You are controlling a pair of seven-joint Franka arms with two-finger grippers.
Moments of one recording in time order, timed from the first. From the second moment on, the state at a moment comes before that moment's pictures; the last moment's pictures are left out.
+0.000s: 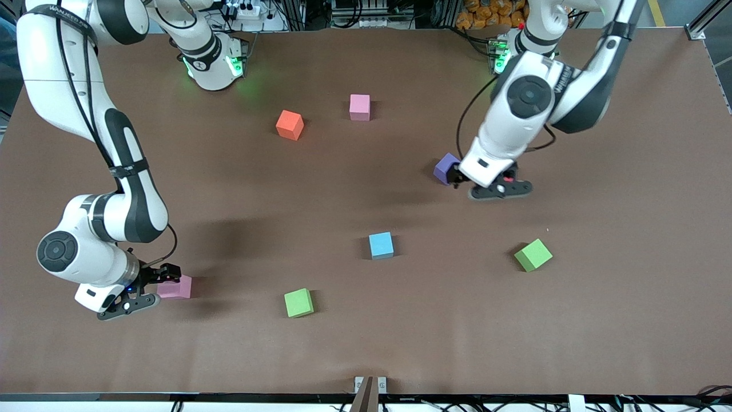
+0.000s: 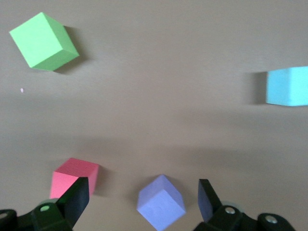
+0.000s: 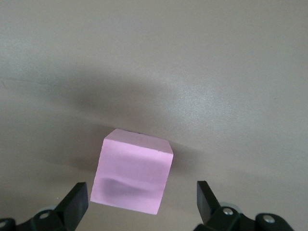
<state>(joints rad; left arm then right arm) -0.36 0.15 -0.10 -2.02 0.02 2.16 -0.57 -0.03 0.76 0.00 -1.45 -0.04 2.25 -0.32</state>
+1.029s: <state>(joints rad) -0.38 0.27 -0.12 -2.07 0.02 2.19 -0.22 -0.03 0.80 0.00 -1.45 0.06 2.36 -0.32</state>
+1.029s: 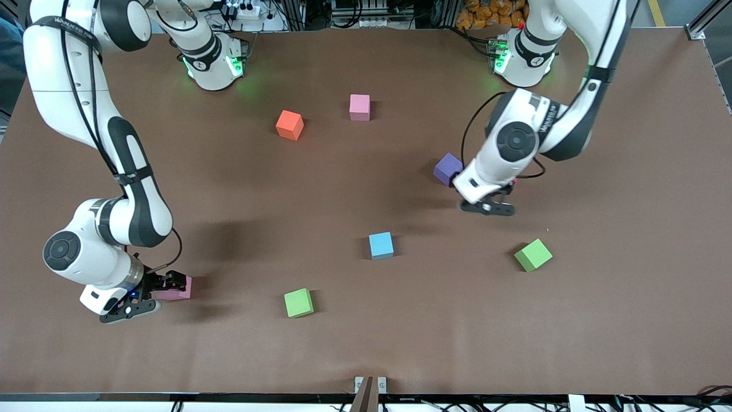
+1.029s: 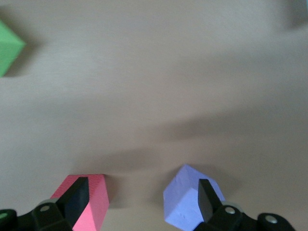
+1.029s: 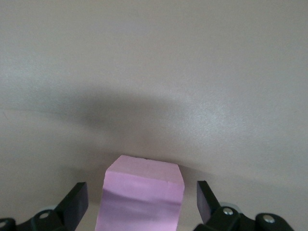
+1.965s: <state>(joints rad) -0.38 0.22 -0.27 -2.32 0.02 2.45 0.06 -0.04 0.86 0.00 -1.45 0.06 2.34 -0.32</state>
